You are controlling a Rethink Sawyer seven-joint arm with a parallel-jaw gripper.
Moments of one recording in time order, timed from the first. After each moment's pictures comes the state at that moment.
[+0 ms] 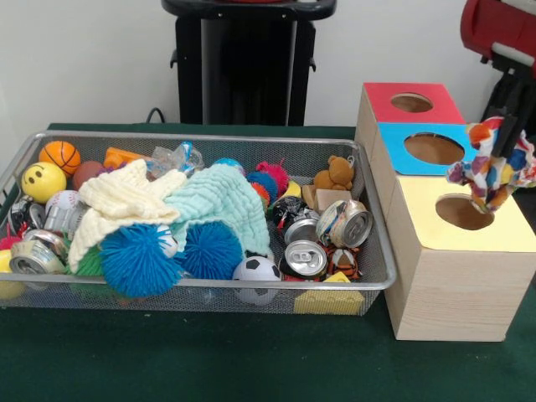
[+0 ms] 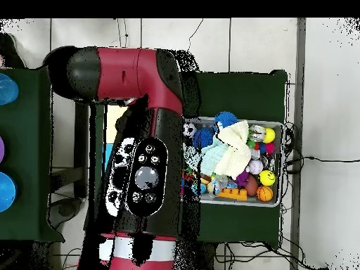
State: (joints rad) arm 0.14 -0.41 -0.32 0.82 0.16 1.12 2.67
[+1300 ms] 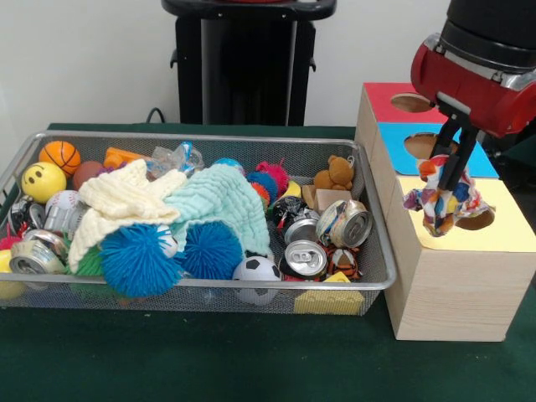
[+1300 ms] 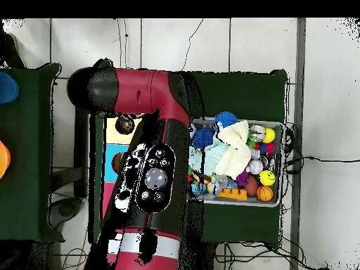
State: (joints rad) arm 0.13 -0.41 -0.31 0.97 0.15 1.00 2.67
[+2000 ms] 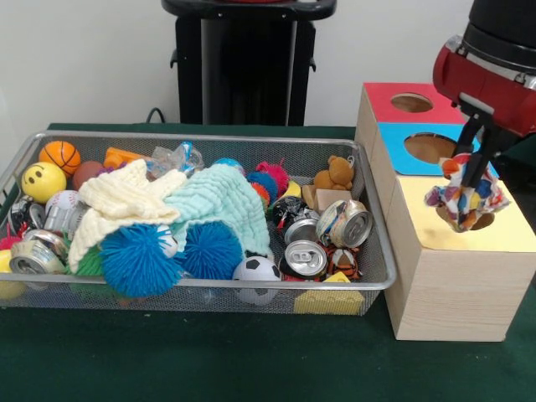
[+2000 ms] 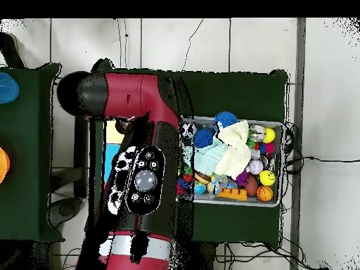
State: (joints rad) arm 0.16 -0.41 -0.30 0.99 0.17 1.00 2.67
